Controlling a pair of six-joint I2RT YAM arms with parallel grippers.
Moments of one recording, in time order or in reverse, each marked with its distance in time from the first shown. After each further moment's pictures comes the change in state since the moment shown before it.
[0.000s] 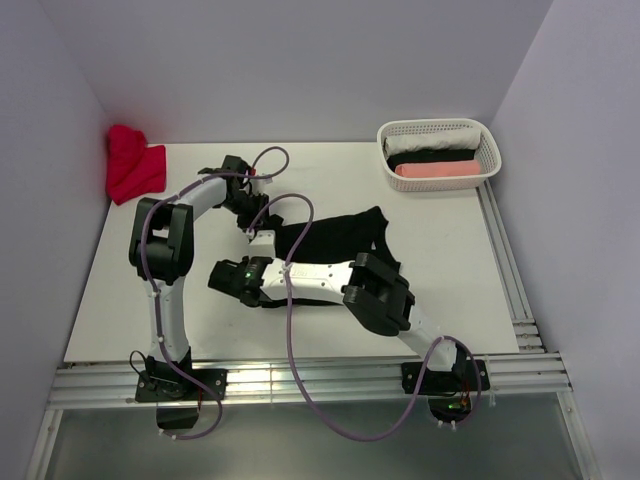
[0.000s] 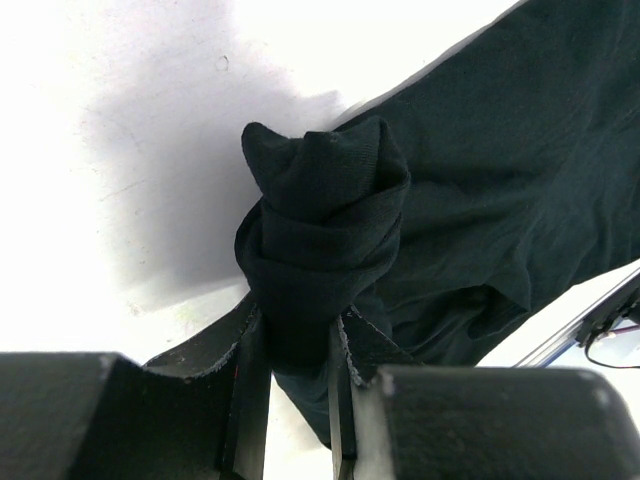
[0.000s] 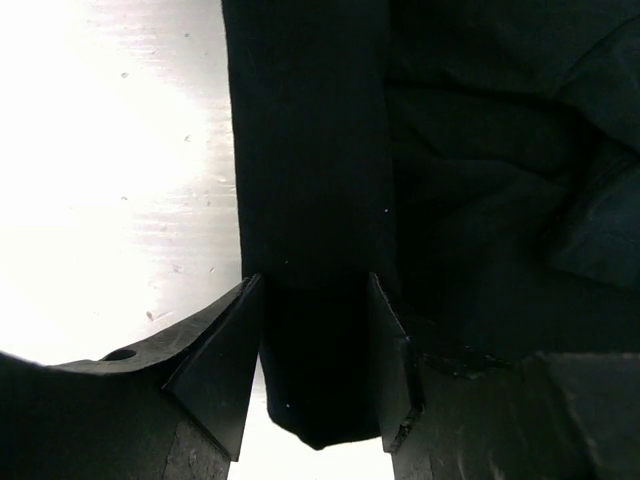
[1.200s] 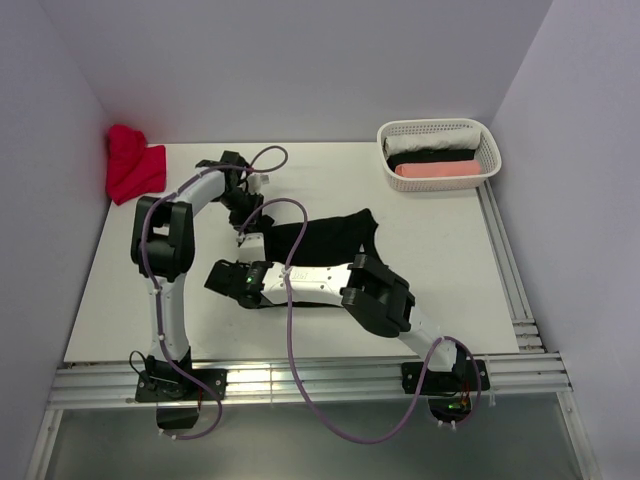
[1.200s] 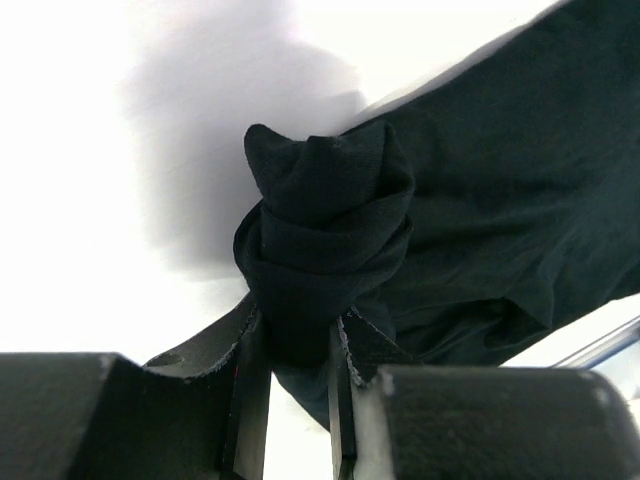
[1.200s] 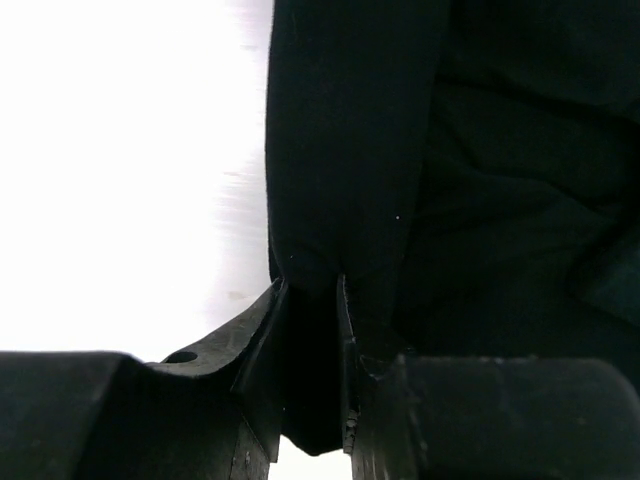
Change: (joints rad) left arm 0.011 0.038 0.106 -0.157 -0.117 0.100; right arm 0.013 -0.002 -0.040 0.188 -0.092 -0.118
